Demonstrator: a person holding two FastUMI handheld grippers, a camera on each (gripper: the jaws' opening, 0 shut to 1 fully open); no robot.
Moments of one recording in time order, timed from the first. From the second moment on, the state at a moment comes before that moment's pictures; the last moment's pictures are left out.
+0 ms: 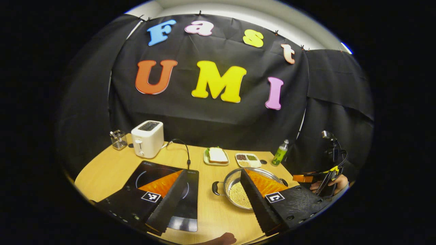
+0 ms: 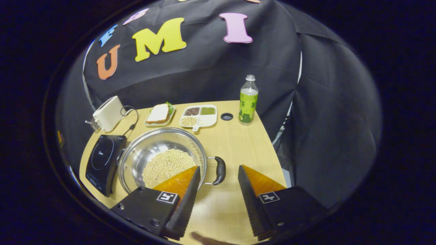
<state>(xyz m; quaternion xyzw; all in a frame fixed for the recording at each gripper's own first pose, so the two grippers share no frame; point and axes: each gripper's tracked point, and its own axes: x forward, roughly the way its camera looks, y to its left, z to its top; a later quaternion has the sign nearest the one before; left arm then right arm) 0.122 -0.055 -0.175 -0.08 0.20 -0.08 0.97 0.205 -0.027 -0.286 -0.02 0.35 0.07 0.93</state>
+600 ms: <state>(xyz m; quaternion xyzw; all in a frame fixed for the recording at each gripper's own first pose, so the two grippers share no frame) 0.185 -0.084 -0.291 -0.05 0.38 -0.10 0.92 0.225 -0.036 -0.308 -0.01 0.42 0.08 0.90</state>
